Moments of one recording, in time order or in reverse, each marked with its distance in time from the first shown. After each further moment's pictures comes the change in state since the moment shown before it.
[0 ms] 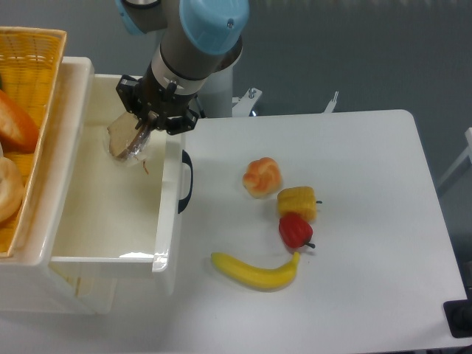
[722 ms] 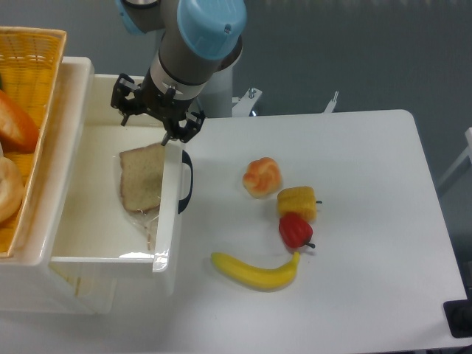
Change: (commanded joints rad) arm 0.000 0.000 -0.003 0.029 0.009 0.011
